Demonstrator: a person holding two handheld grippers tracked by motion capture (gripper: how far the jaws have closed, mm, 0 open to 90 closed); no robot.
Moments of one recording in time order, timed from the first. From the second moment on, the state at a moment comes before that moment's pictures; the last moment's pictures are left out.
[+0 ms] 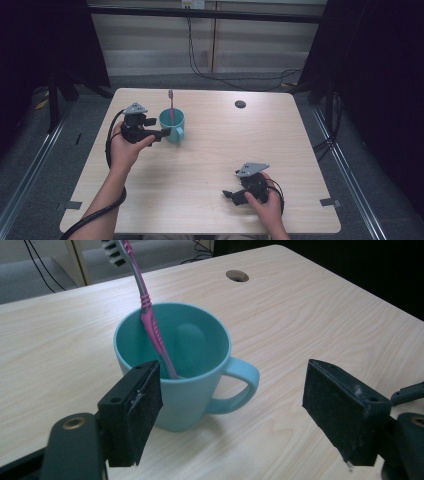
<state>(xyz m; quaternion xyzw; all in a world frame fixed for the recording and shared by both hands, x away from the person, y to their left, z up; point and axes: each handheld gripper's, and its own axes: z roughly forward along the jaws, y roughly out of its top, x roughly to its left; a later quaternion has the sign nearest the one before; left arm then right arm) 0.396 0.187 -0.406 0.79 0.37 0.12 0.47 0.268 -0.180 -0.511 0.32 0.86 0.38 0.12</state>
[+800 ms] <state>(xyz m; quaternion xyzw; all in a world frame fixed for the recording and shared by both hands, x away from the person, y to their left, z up) 0.378 0.201 -0.426 0.80 0.36 0.11 0.47 0.268 -0.181 -0.511 0.32 0.86 0.38 0.12</state>
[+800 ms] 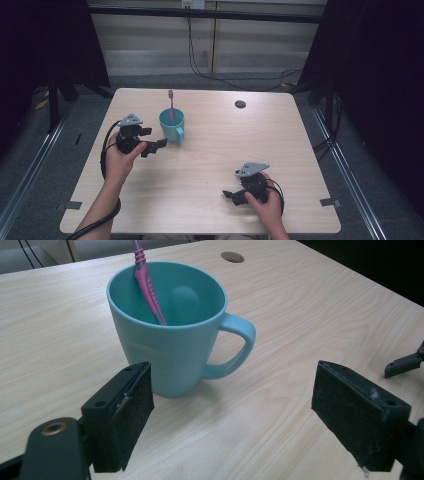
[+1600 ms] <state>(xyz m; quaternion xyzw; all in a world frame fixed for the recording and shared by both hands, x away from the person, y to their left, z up) 0.356 0.205 -0.471 0.82 0.36 0.10 0.44 0.268 -0.180 -0.511 0.32 0.86 0.38 0.12</state>
